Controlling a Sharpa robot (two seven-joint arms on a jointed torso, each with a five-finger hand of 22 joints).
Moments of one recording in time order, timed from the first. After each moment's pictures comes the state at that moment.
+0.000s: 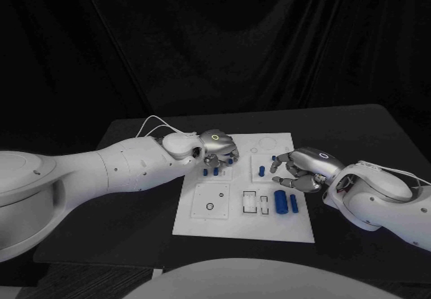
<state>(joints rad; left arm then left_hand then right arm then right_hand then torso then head) 1.15 -0.48 -0.21 1.07 -1.81 -0.32 0.21 1.55 -0.15 0.29 0.15 0.21 0.92 0.03 0.08 0.43 0.85 0.04 0.31 0.34 1.41 -0.04 1.37 1.21 0.01 1.45 0.08 1.39 1.29 1.14 -0.97 -0.21 1.70 -1.52 -0.41 0.00 1.41 -0.08 0.26 0.21 0.33 0.72 0.15 0.53 0.25 1.41 0.07 1.49 1.31 1.47 0.01 1.48 1.29 0.12 1.33 0.11 1.00 1.30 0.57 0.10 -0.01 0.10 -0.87</state>
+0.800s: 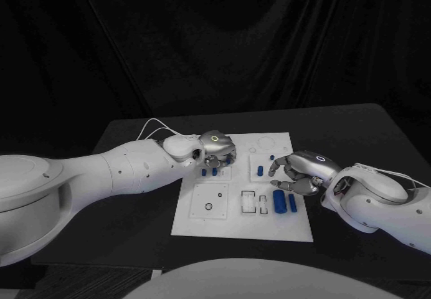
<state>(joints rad) 1.13 -0.45 -0.21 1.02 -1.81 -0.36 0.21 1.54 -0.14 0.32 0.12 0.22 1.05 0.04 0.10 0.42 1.00 0.01 0.29 0.28 1.44 -0.05 1.40 1.25 0.01 1.46 0.07 1.39 1.29 1.12 -0.96 -0.21 1.69 -1.52 -0.40 0.00 1.41 -0.08 0.26 0.21 0.33 0.72 0.15 0.53 0.25 1.41 0.07 1.49 1.31 1.47 0.01 1.48 1.29 0.12 1.33 0.11 1.00 1.30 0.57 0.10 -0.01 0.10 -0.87</state>
